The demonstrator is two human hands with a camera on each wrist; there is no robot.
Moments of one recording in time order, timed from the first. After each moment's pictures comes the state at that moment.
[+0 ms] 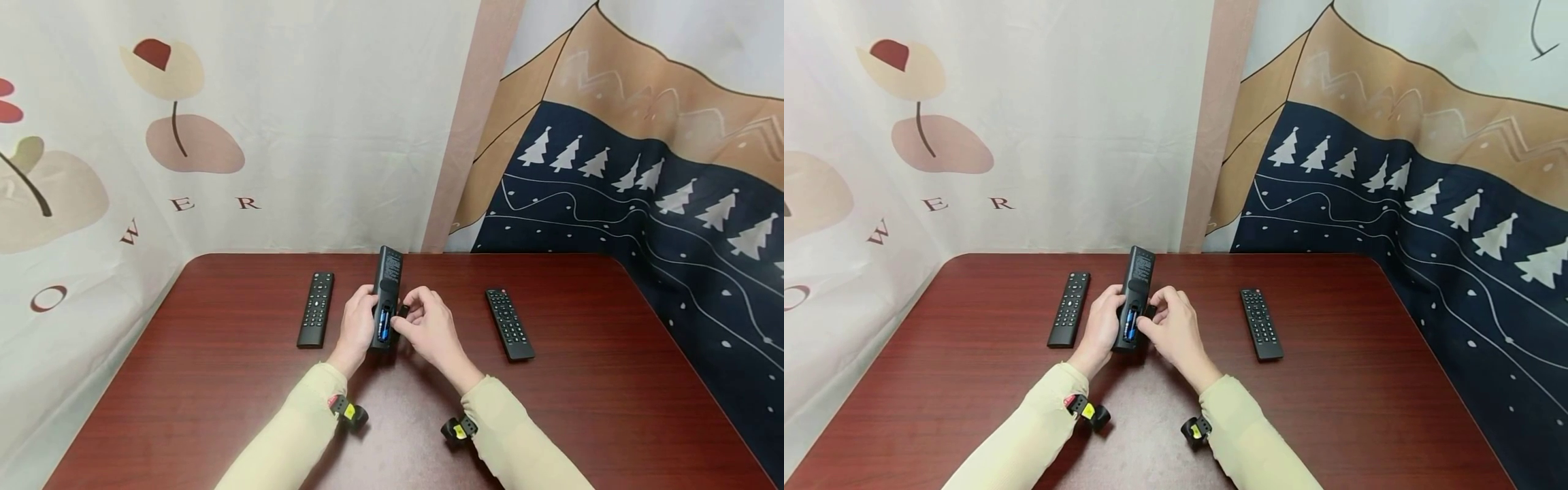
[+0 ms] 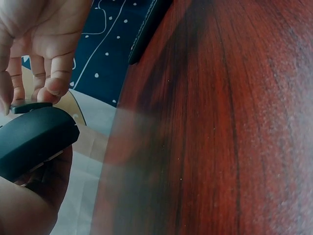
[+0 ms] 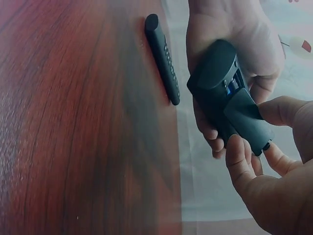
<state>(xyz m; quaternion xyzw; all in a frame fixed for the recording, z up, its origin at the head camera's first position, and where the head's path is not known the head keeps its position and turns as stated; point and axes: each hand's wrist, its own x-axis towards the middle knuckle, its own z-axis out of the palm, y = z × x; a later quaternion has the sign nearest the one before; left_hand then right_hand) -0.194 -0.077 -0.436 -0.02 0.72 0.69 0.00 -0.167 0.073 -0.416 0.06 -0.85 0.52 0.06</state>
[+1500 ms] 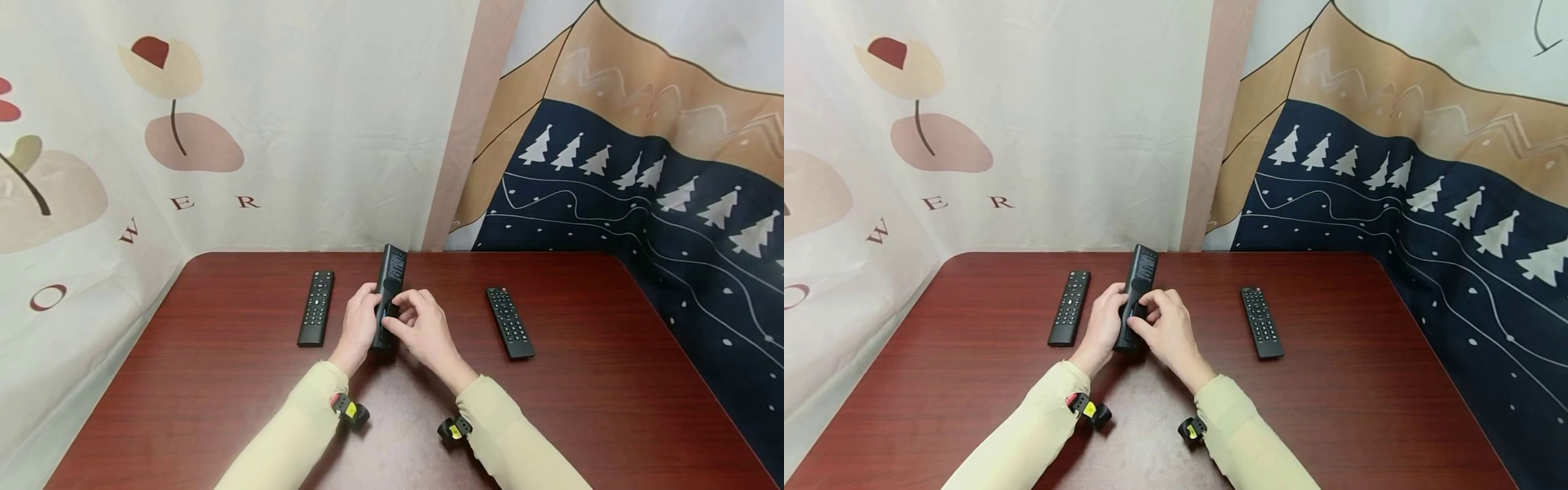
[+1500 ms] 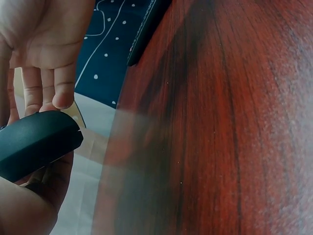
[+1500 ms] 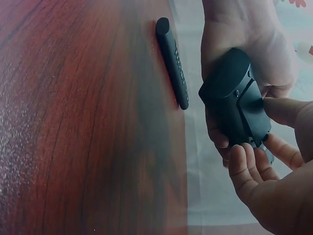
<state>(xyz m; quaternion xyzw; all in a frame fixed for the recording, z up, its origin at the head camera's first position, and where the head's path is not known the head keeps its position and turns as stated) -0.195 -0.076 -0.436 -0.01 0.74 0.68 0.00 -0.167 0.066 -0.422 0.12 -0.84 0.52 0.09</state>
